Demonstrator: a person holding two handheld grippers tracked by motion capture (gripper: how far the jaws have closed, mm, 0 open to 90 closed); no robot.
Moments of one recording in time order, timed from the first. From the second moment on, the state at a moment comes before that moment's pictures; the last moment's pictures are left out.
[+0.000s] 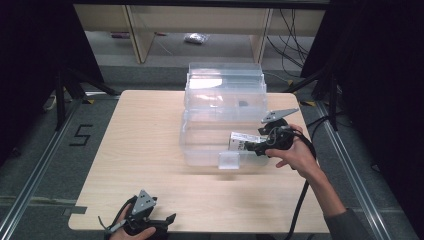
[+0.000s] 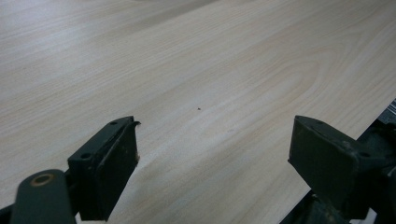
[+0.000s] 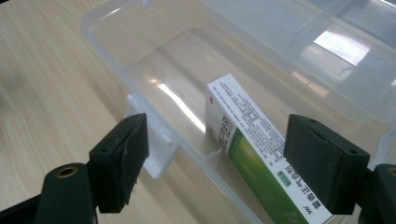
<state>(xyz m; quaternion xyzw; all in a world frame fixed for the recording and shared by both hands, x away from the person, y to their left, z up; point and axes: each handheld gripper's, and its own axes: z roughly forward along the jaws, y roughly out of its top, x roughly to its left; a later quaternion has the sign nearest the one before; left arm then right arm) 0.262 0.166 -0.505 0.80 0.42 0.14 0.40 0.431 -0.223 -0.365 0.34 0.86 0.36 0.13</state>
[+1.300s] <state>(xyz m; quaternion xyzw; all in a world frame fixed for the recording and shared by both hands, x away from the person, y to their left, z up) 0.262 0.166 -0.504 0.80 0.42 0.14 0.40 0.395 -0.222 -0.381 0.33 0.85 0.38 0.11</state>
